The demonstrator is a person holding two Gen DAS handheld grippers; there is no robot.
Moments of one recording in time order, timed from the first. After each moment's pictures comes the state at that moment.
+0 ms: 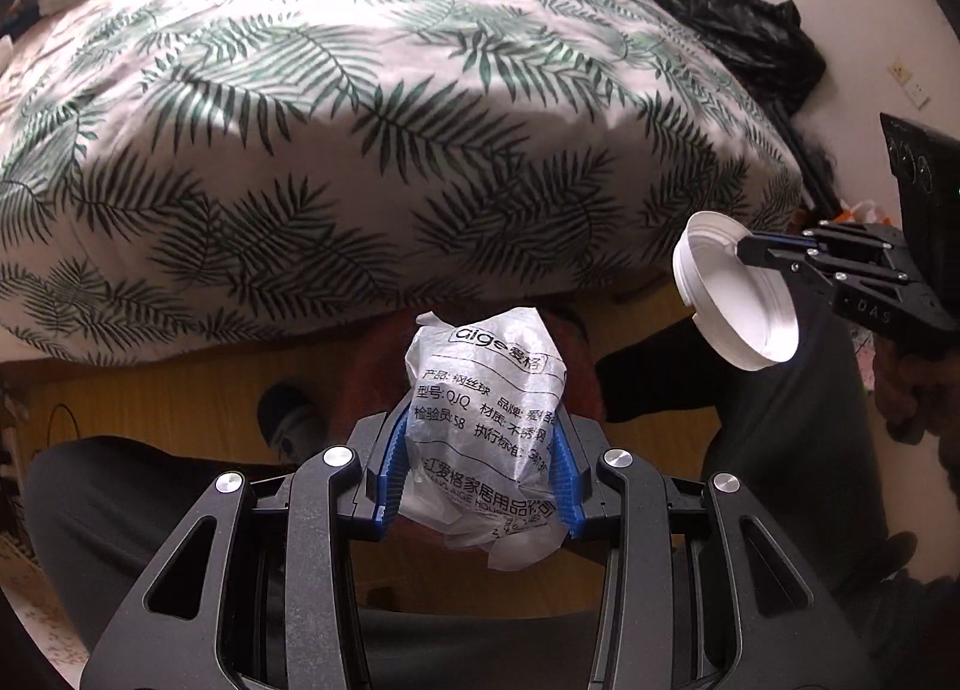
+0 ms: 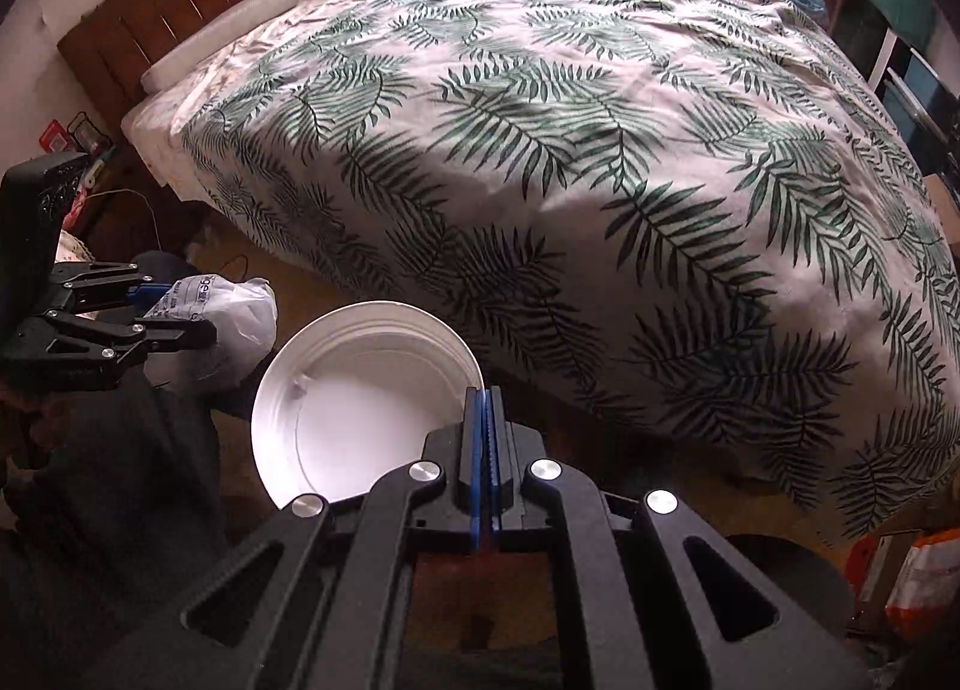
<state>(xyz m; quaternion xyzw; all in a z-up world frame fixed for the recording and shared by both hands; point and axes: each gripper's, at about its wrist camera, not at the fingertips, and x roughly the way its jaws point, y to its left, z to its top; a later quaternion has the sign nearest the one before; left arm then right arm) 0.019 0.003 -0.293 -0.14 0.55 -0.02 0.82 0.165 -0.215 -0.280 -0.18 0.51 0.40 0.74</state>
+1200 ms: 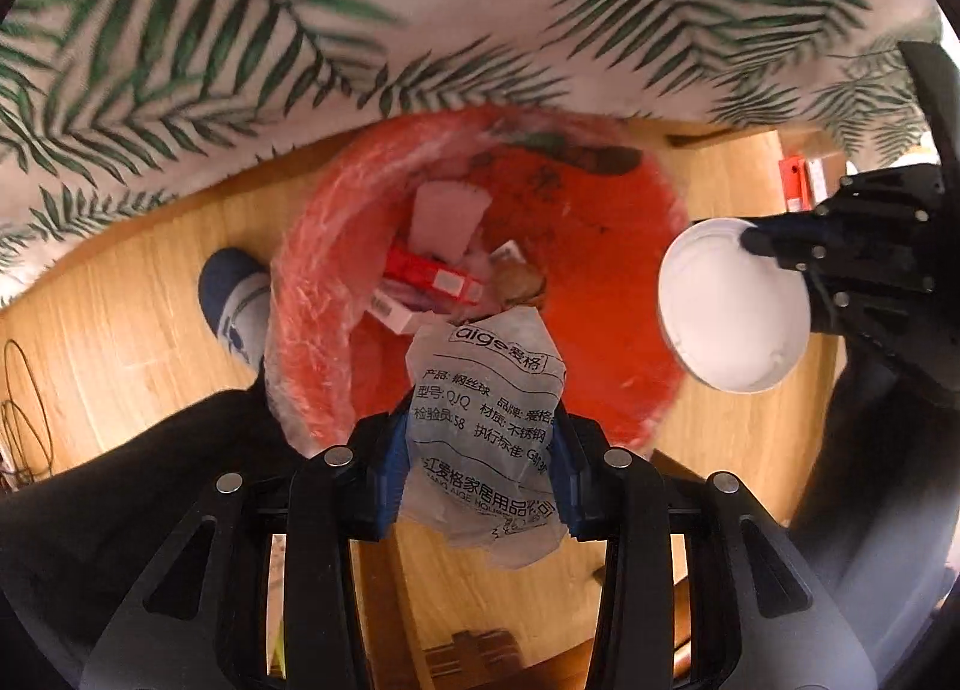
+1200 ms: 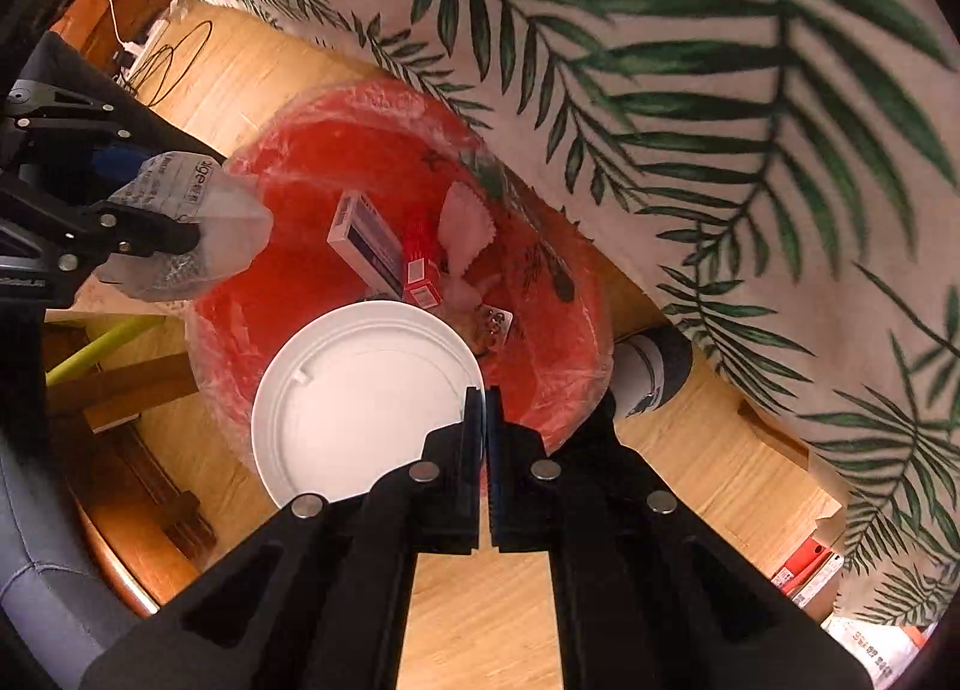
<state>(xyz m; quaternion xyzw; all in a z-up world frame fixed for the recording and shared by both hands) 0.089 0.006 -0.488 -0.16 0.73 -0.05 0.66 0.192 -0.158 -0.480 -0.35 0.64 0.38 0.57</state>
